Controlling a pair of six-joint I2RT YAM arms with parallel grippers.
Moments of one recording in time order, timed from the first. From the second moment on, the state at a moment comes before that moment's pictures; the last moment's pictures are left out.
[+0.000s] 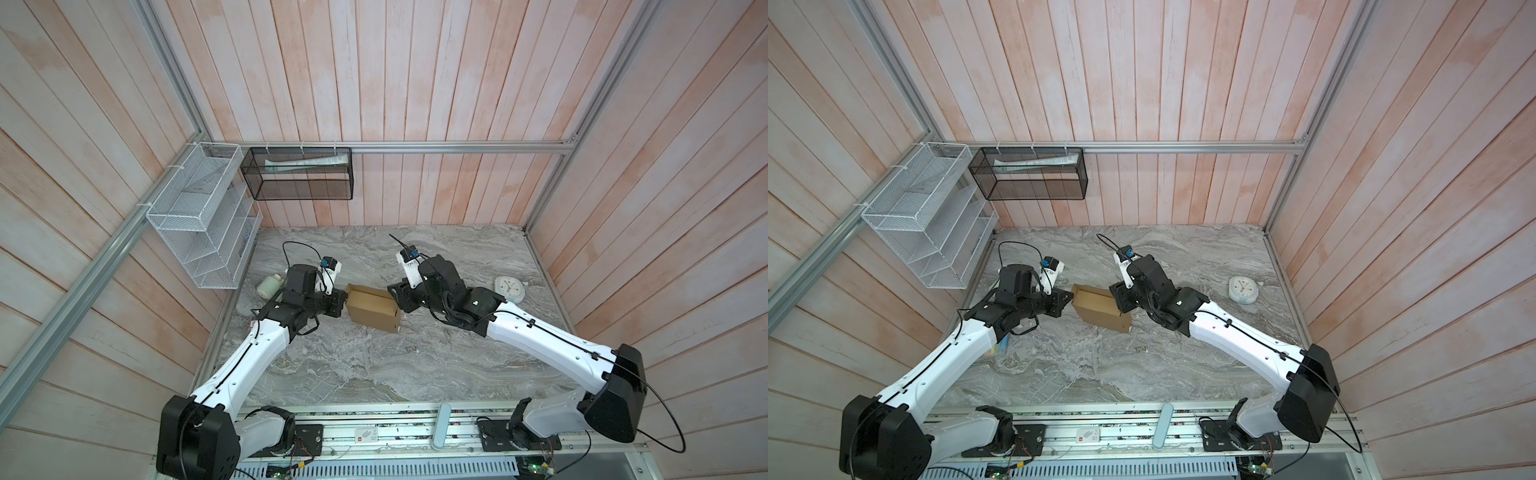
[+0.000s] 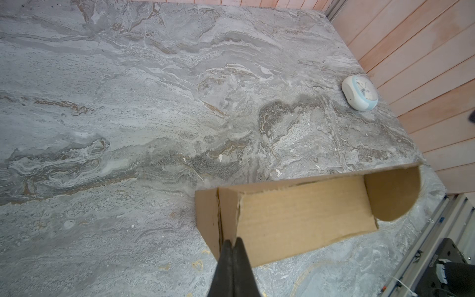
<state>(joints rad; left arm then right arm) -0.28 1.21 0.89 -0.40 0.36 -0.10 0.88 1.42 1.24 -0.39 0.10 0.29</state>
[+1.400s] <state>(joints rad) -0.28 1.20 0.89 -0.40 0.36 -0.10 0.88 1.48 1.25 -0.51 0.00 0.51</state>
